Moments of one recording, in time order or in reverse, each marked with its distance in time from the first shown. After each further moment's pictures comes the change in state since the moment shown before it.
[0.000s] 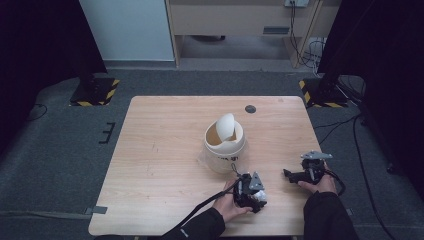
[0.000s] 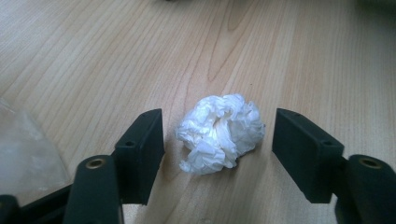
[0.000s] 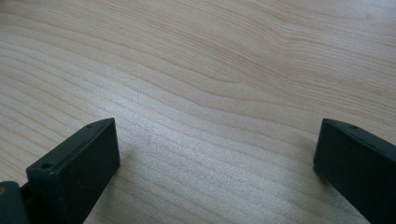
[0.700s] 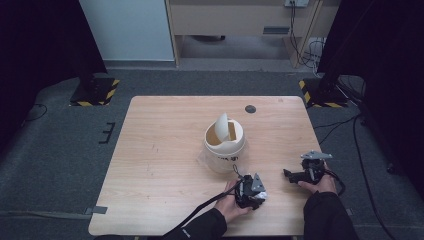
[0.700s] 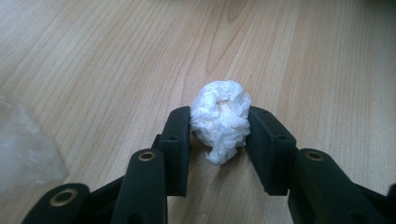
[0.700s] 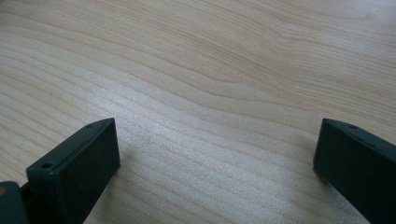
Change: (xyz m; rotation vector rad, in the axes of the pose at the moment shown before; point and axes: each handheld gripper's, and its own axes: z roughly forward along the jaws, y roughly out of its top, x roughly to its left) left arm -0.005 0.001 0.001 0.035 0.019 0.006; right arm 0.000 0.000 0.000 0.000 -0.001 0.000
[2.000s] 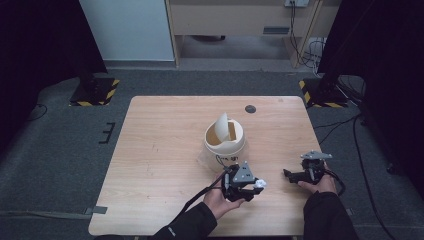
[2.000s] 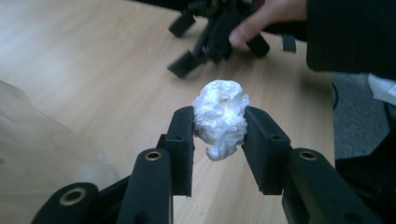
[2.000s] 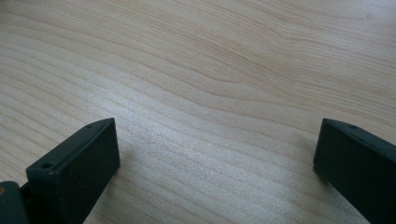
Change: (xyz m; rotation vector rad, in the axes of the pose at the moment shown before) left arm 0.008 0.018 -0.082 -0.247 -0.004 -0.034; right arm 0.000 0.000 0.000 -0.002 0.001 0.000
